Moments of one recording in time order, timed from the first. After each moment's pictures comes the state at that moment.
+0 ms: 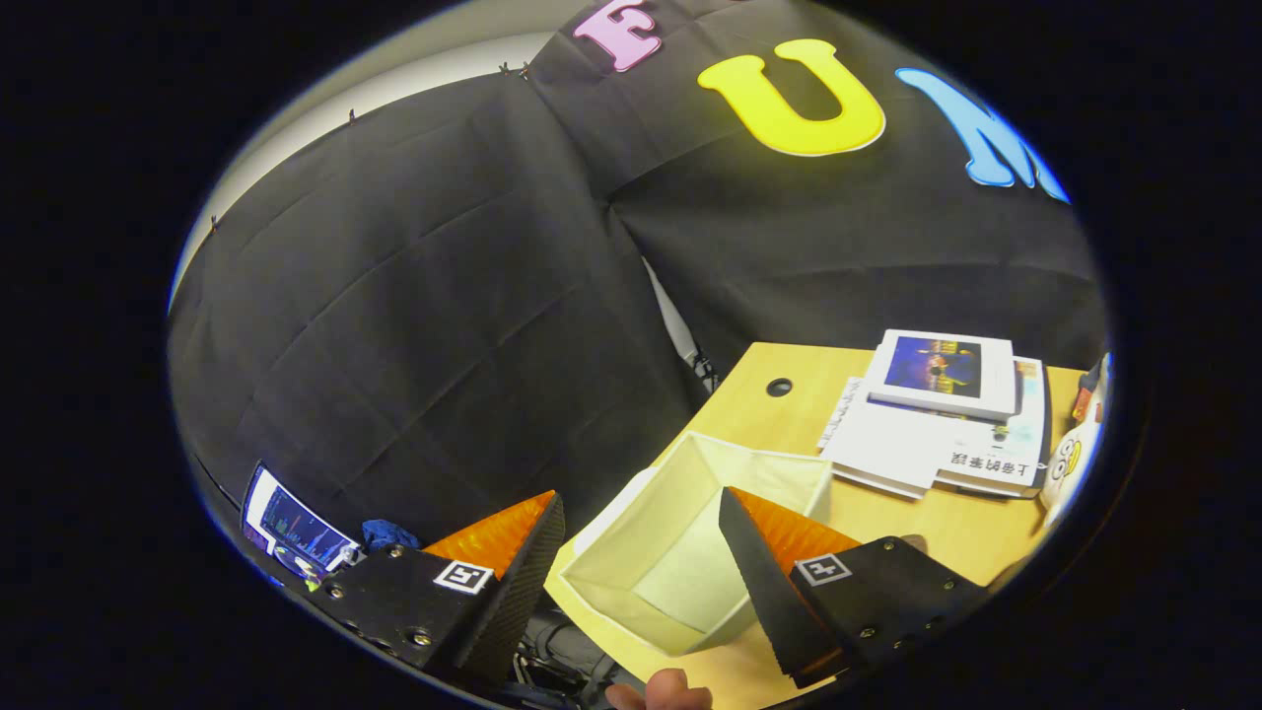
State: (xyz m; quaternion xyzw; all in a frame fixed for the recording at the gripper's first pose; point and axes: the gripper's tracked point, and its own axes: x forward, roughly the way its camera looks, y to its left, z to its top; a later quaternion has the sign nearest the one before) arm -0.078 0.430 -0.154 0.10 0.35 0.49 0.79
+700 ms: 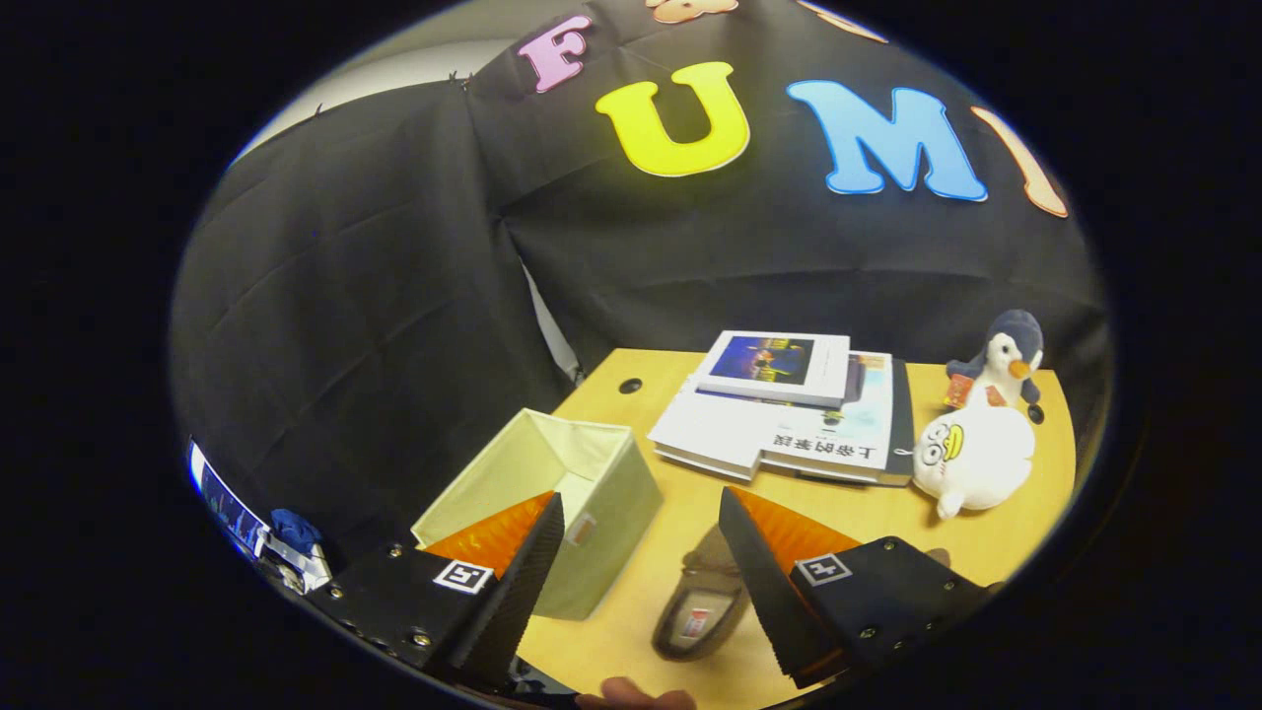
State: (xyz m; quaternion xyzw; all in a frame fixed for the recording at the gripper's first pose) arm -0.034 0.293 -0.226 0.04 0.34 0.35 0.87
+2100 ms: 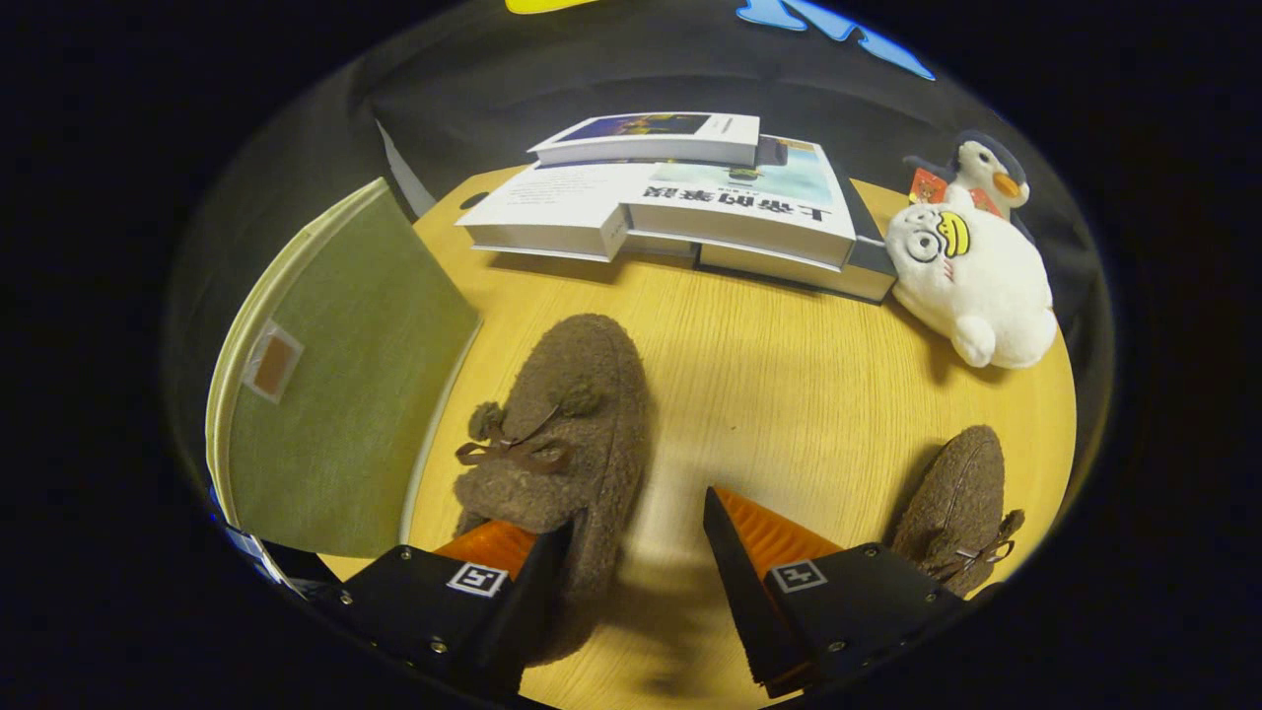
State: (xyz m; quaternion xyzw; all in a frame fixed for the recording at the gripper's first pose) arm -0.031 0.251 -0.457 -0.04 0.54 0.22 0.81
